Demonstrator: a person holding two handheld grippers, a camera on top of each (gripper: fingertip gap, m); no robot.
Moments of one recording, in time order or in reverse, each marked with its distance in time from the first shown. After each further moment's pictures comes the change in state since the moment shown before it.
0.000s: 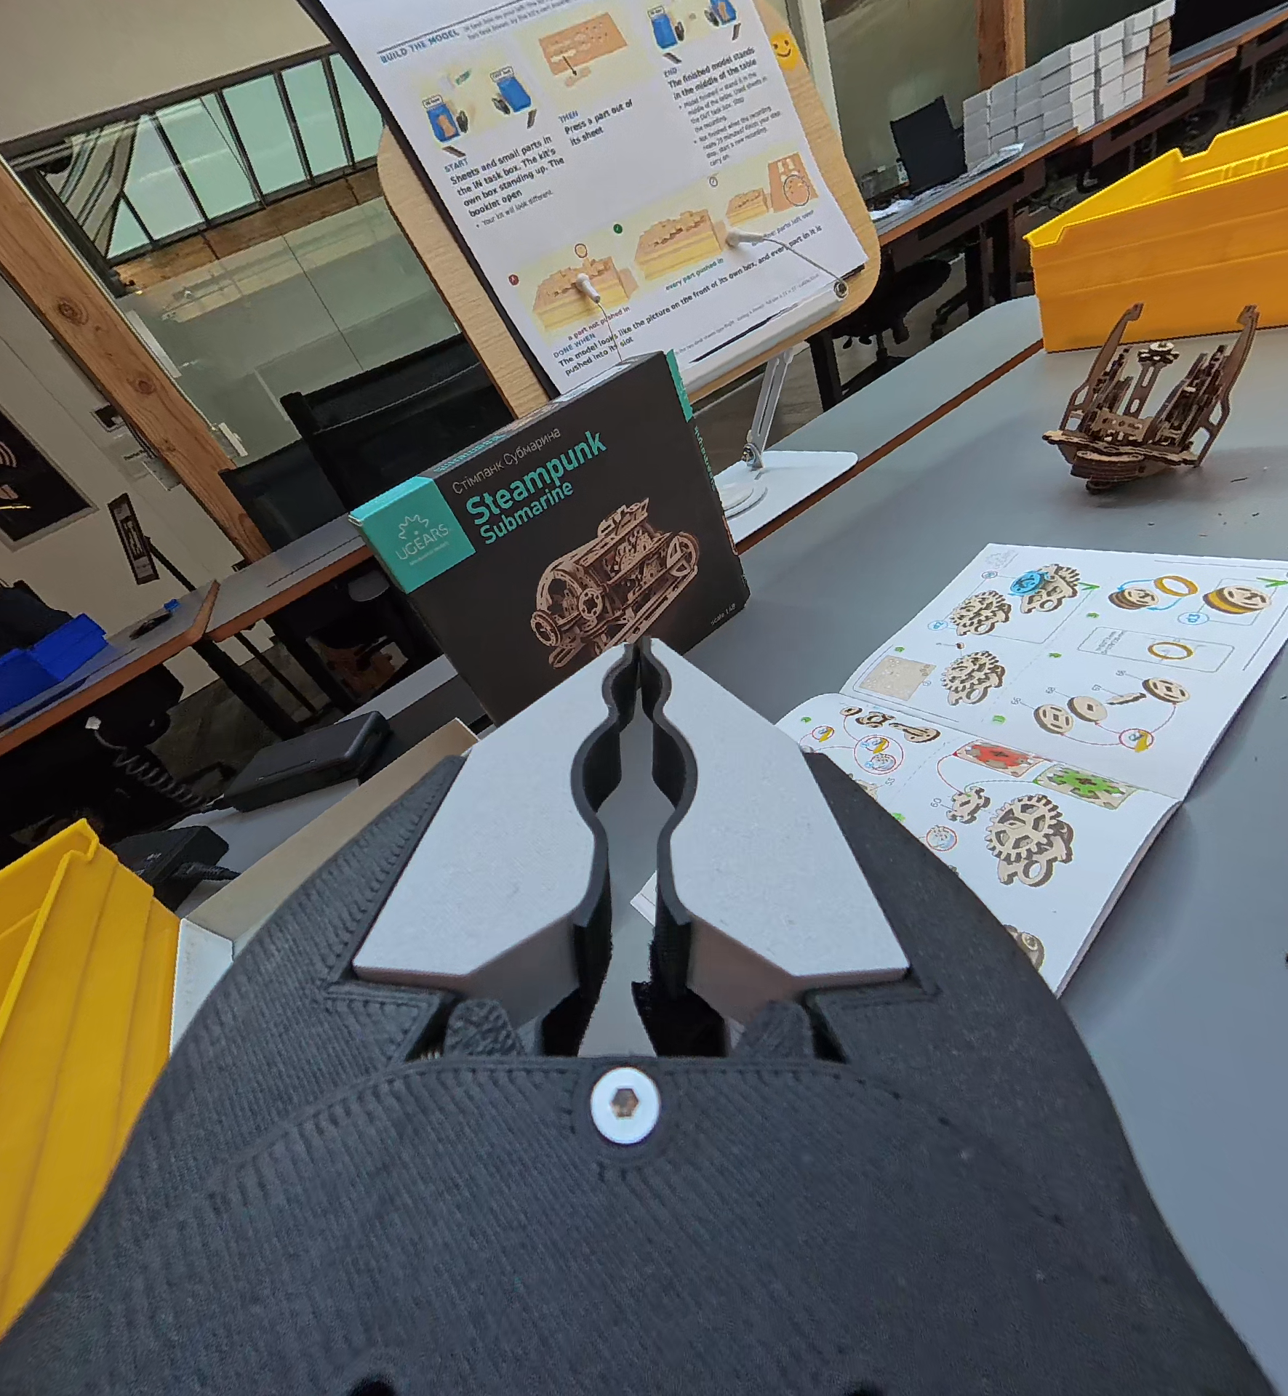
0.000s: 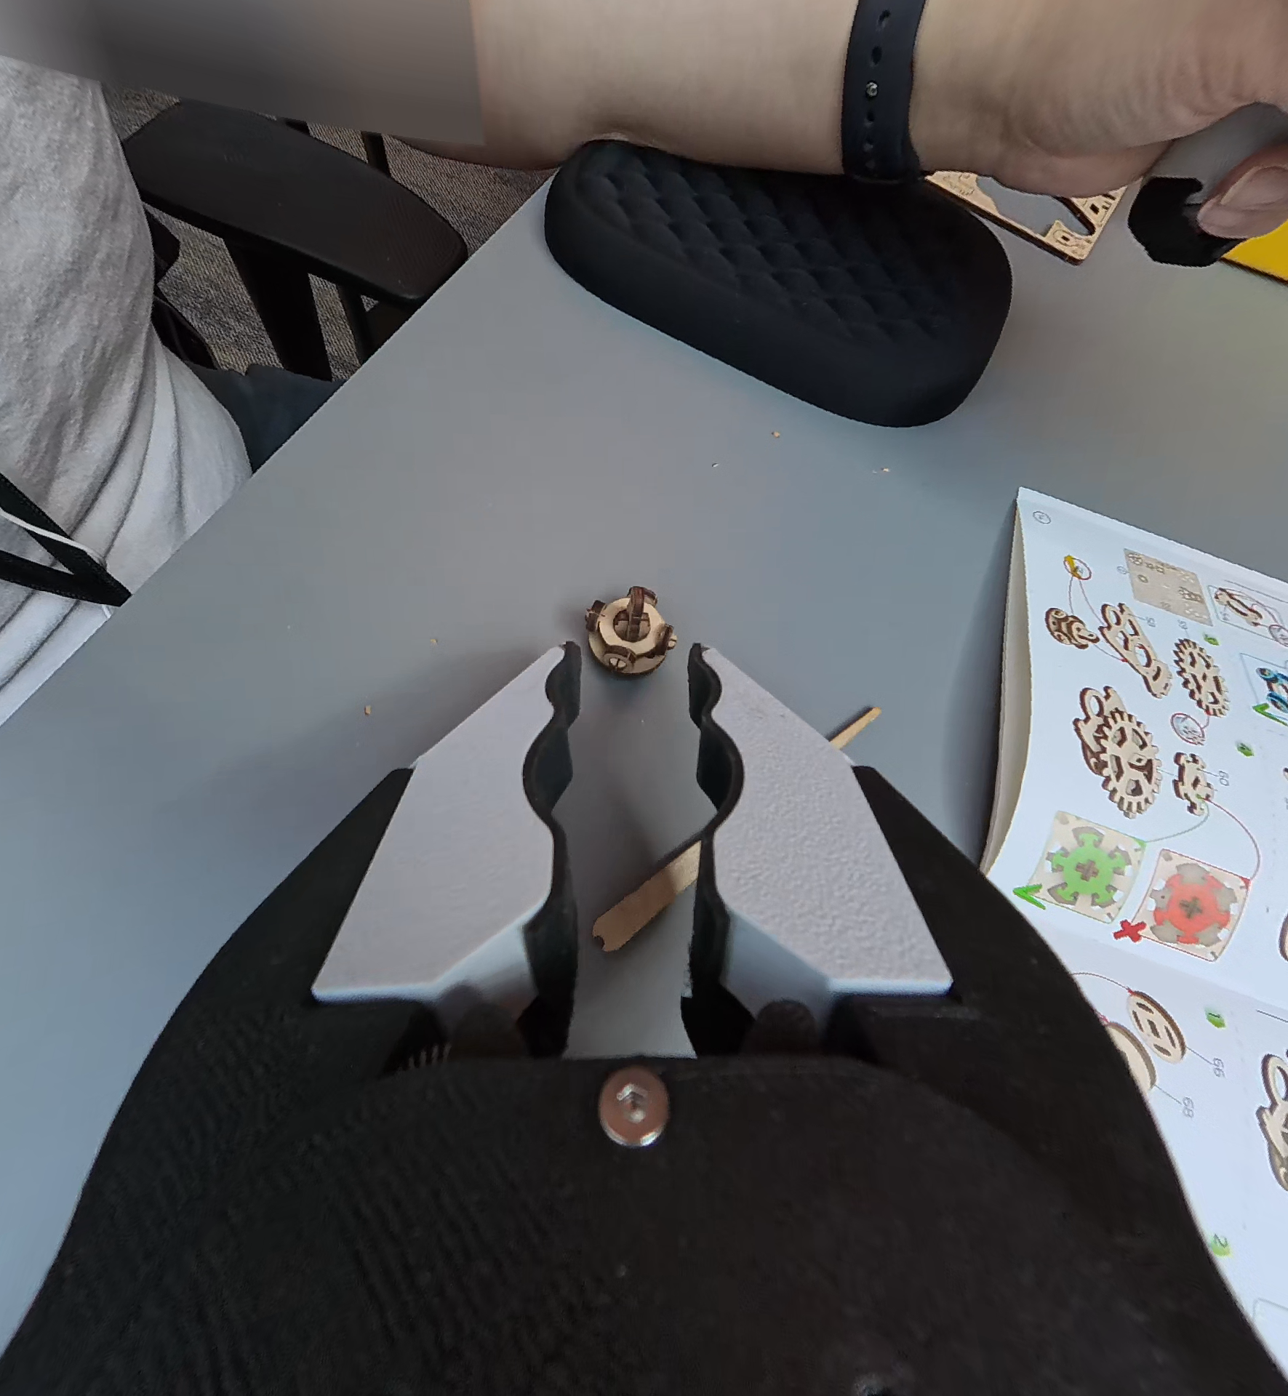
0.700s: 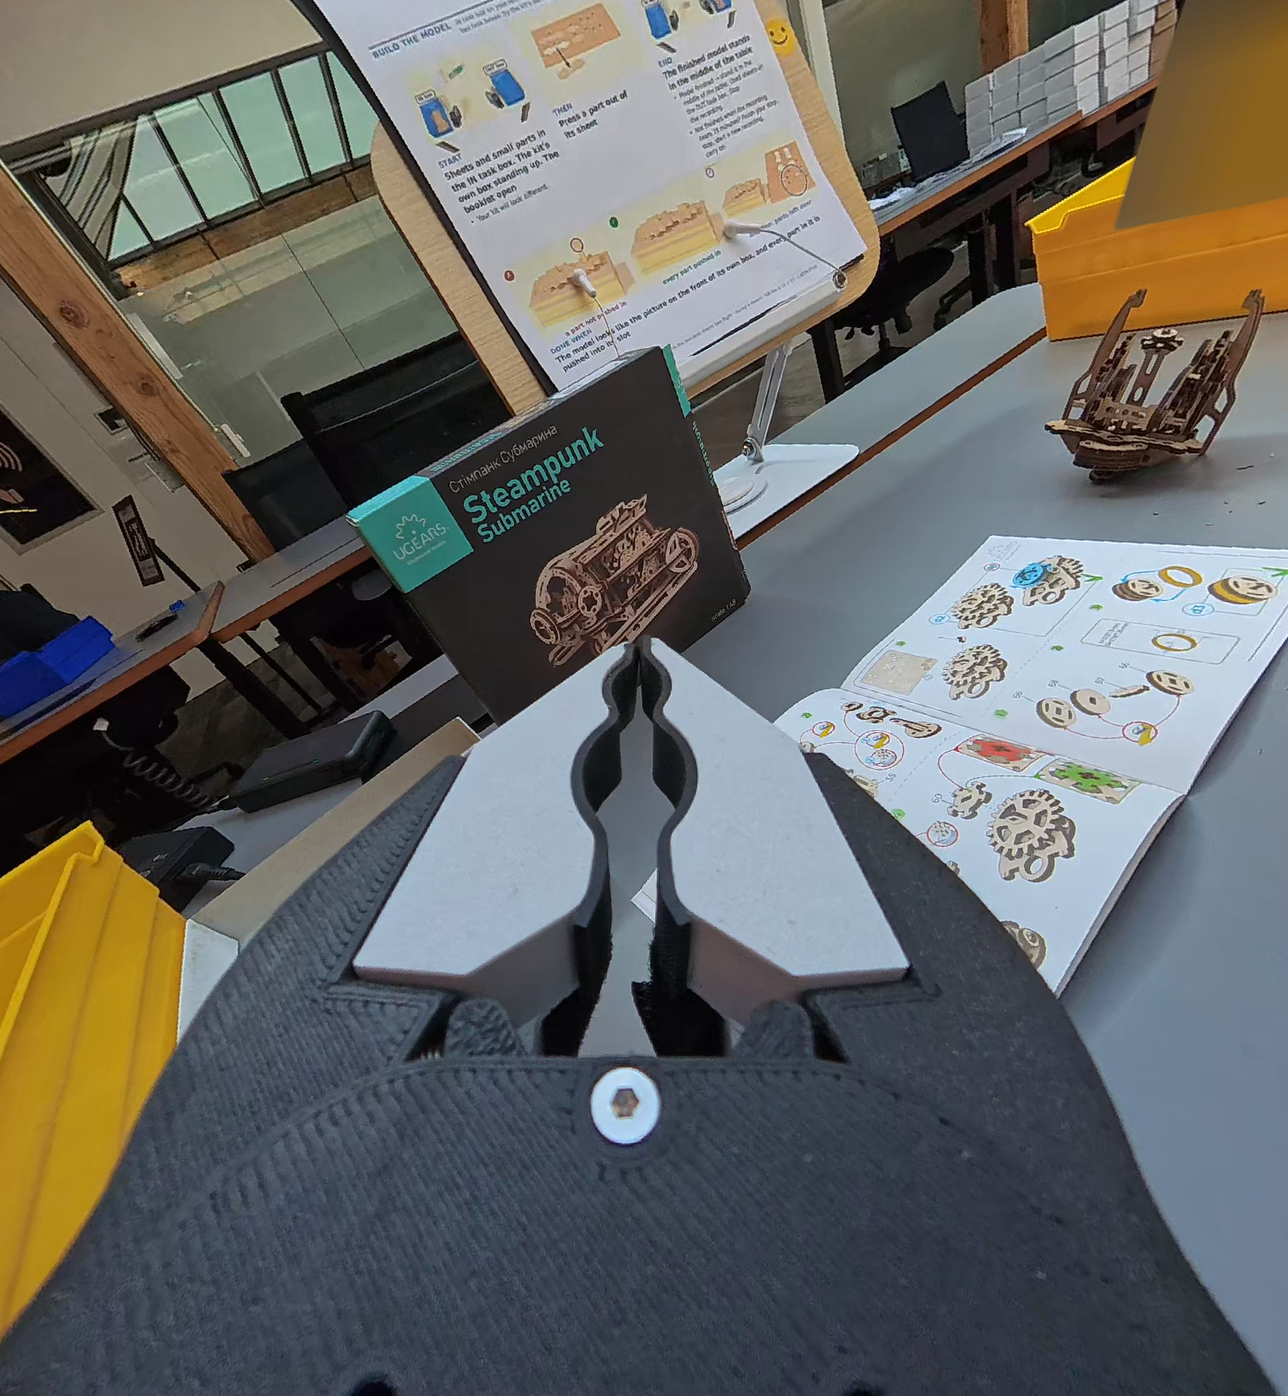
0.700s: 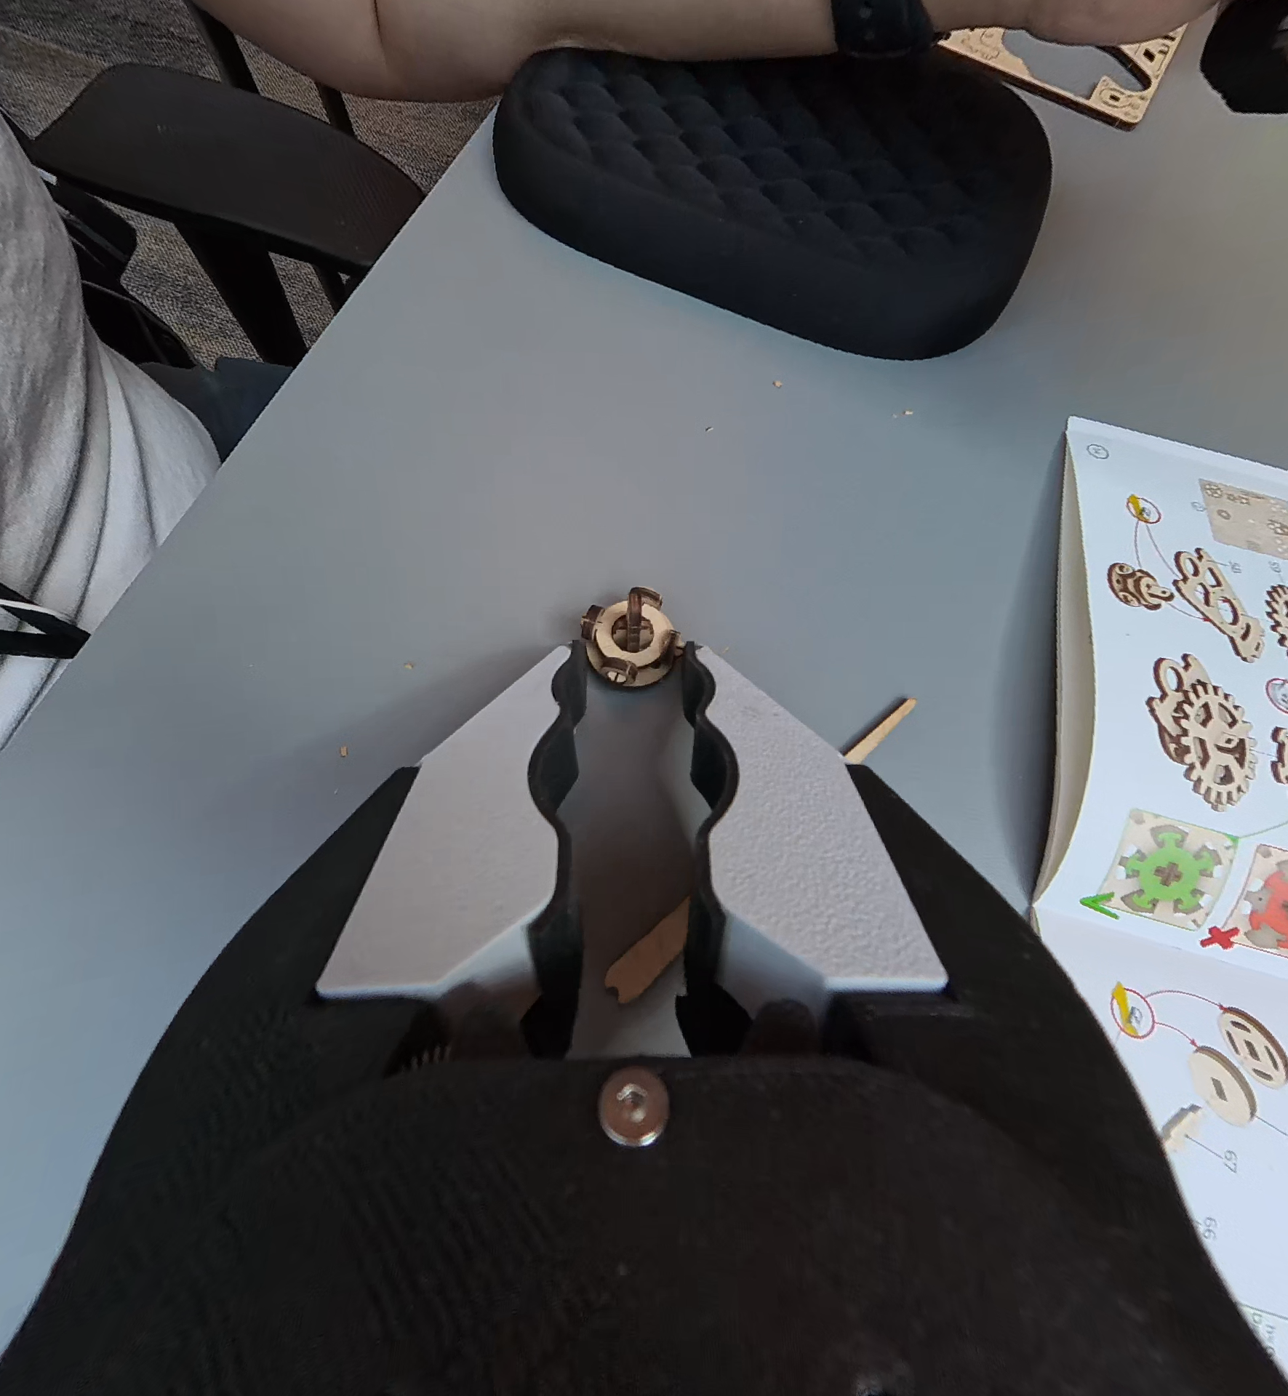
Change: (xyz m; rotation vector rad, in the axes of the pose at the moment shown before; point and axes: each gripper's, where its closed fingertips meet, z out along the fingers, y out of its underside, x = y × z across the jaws) left arm 0.001 0.001 0.000 -0.008 -0.001 0.014; right arm 0.001 0.009 0.018 -0.078 0.003 0.096
